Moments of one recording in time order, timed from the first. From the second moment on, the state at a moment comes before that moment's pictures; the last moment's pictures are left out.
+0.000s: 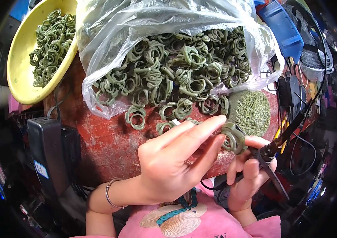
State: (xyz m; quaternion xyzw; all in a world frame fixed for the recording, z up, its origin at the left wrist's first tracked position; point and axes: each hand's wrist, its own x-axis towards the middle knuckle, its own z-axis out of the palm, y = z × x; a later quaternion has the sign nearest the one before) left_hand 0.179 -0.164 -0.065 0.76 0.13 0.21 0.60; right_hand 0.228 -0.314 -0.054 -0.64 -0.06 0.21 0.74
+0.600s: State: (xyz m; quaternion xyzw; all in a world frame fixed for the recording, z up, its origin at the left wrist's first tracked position) left_hand 0.179 -0.147 -0.063 0.67 0.07 0.16 0.72; right_hand 0.232 -0.305 -0.045 -0.70 -0.11 0.19 0.68
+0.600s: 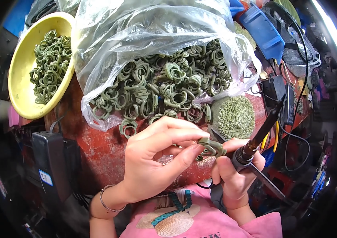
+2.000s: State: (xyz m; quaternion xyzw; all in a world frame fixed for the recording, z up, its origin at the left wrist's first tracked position) left_hand 0.177 -0.146 -0.064 0.60 0.08 0.11 0.79; right_hand 0.256 -0.300 -0.019 -0.71 -0.18 0.23 0.64
